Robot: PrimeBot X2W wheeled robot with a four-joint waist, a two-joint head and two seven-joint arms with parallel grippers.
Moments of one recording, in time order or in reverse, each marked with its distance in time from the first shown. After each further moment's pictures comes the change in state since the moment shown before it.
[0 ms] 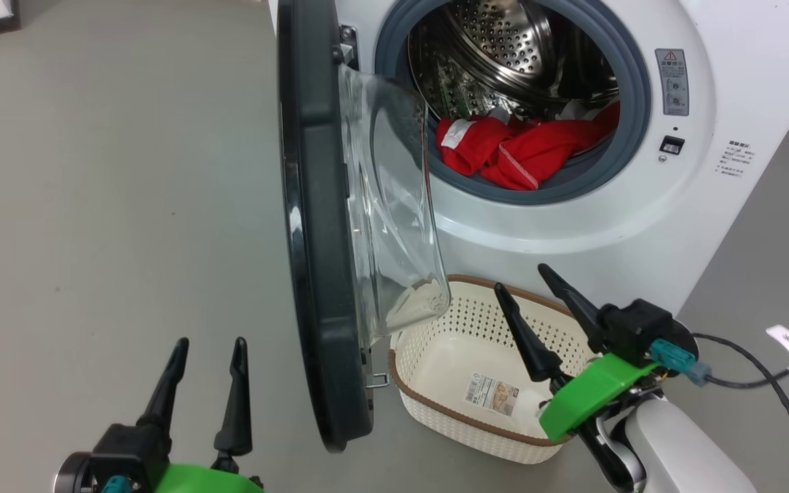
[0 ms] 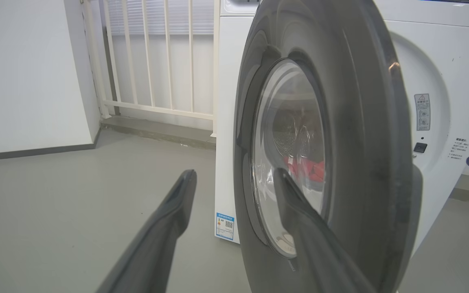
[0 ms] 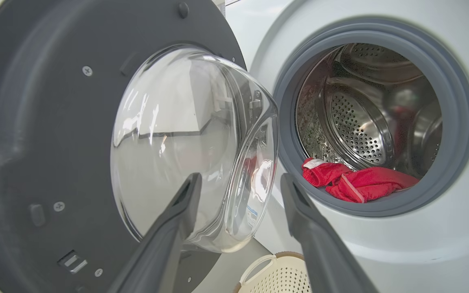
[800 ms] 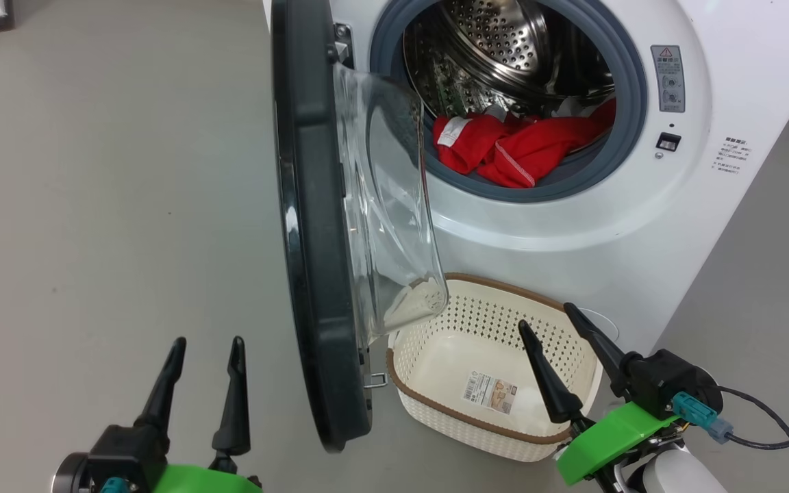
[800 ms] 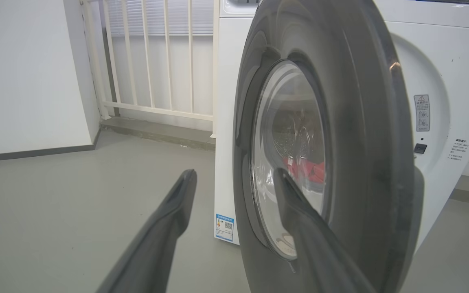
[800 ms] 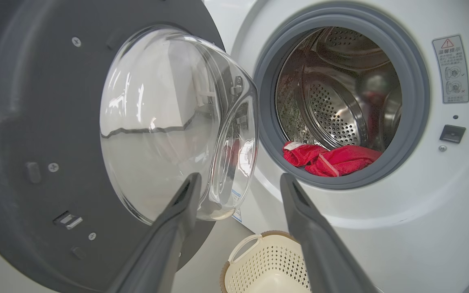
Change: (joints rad) left arm 0.000 0.007 -0.003 -0.004 -0.007 0.008 -0.009; right arm 0.201 0.038 -0.130 -0.136 -0.130 0.000 -0.003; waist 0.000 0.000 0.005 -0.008
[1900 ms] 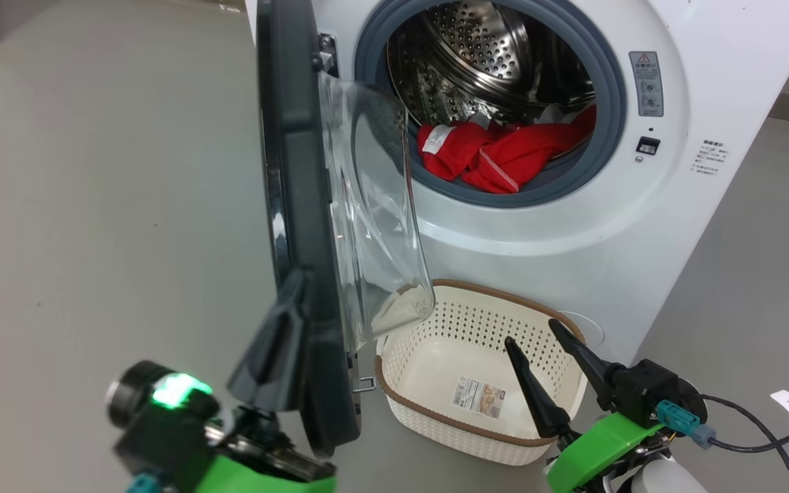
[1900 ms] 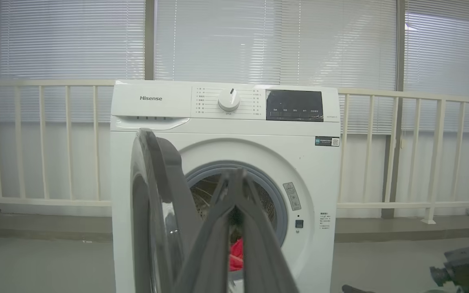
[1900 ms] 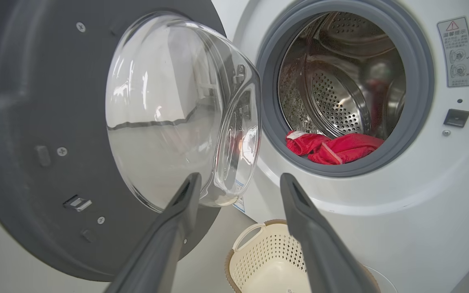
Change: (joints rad) left arm -0.096 -0.005 -0.134 -0.299 0.006 -0.108 0.017; right arm 0.000 0.001 0.048 0.039 0.027 0.000 0.000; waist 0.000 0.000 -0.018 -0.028
